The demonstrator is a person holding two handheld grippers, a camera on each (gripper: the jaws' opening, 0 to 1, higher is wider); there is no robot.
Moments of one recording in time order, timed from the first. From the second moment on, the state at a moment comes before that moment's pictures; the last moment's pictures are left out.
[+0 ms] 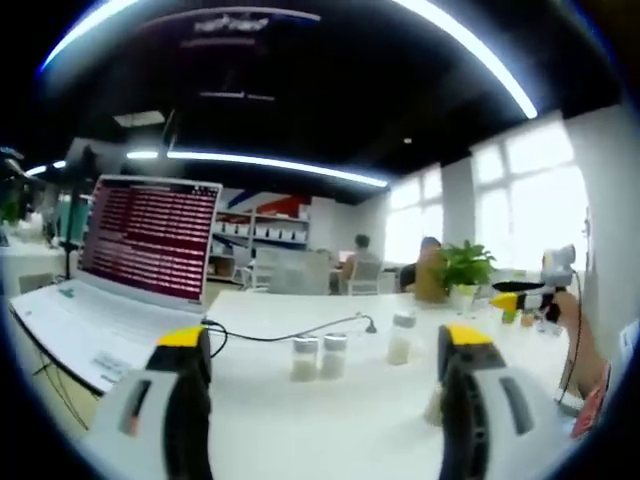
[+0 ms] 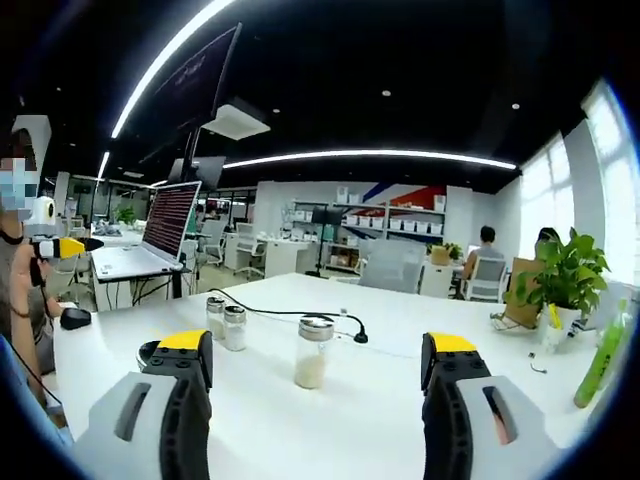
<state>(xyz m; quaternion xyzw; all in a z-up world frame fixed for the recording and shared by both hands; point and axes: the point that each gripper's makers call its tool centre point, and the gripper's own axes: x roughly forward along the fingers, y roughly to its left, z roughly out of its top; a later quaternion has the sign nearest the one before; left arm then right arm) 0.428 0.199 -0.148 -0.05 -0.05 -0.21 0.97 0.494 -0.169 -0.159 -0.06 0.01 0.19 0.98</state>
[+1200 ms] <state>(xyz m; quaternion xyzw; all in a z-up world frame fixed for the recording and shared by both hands) 0.434 0.188 -0.153 -0.06 -0.04 -0.23 0.97 0.570 -0.178 -0.110 -0.04 0.01 0.21 0.98</state>
